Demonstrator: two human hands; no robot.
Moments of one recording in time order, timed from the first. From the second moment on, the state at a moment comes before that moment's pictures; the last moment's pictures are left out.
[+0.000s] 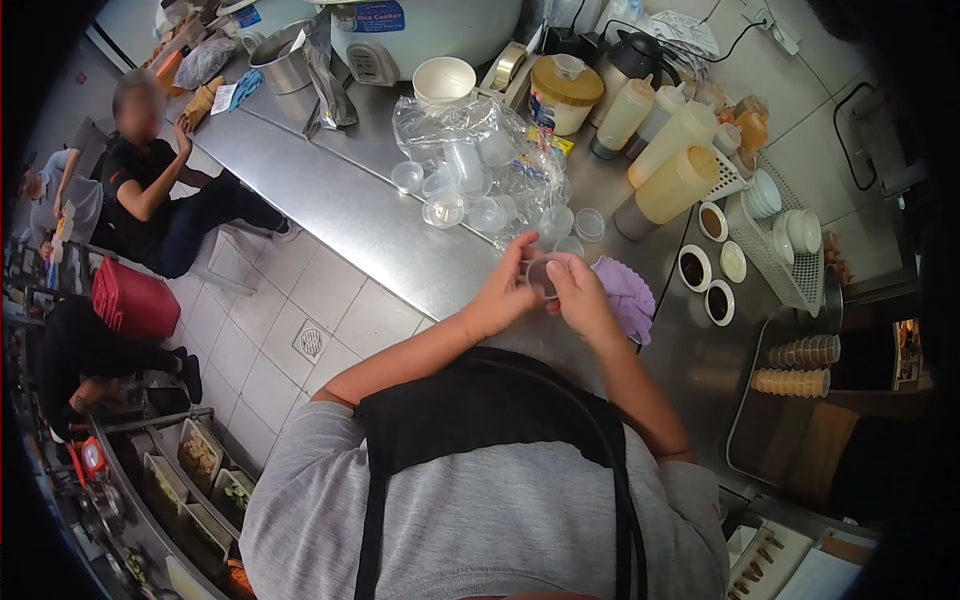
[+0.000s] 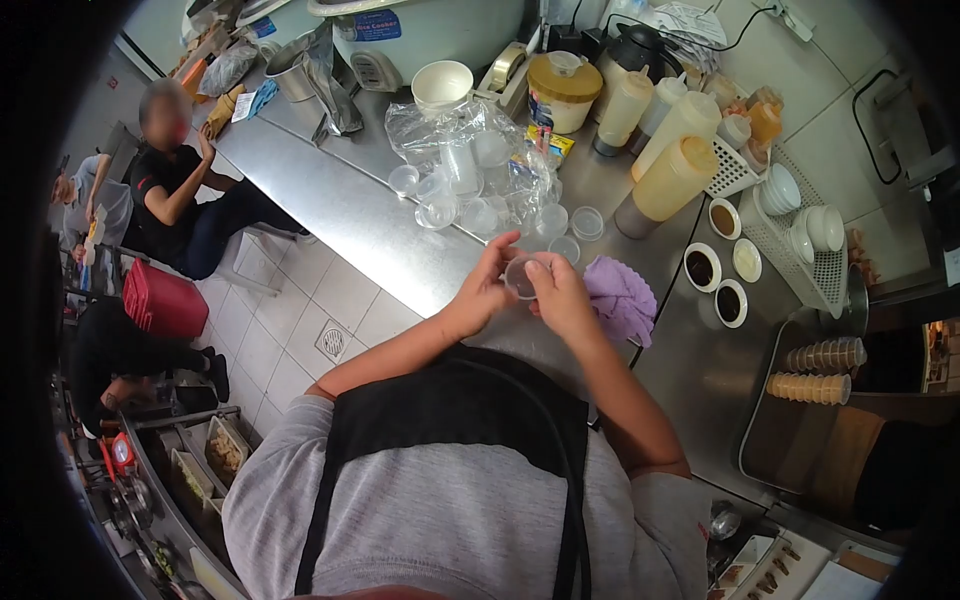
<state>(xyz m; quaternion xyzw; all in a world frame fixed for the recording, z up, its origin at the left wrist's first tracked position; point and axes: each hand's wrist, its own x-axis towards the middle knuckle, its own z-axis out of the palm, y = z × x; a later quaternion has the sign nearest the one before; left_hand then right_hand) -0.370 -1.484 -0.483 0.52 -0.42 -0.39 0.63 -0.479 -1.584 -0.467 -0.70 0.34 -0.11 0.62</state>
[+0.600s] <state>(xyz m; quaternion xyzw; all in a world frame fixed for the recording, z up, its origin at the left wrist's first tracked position) -0.356 -1.482 -0.492 0.73 -0.39 -0.37 0.42 -0.462 -1.567 -0.524 -0.81 0.27 -0.21 0.48</state>
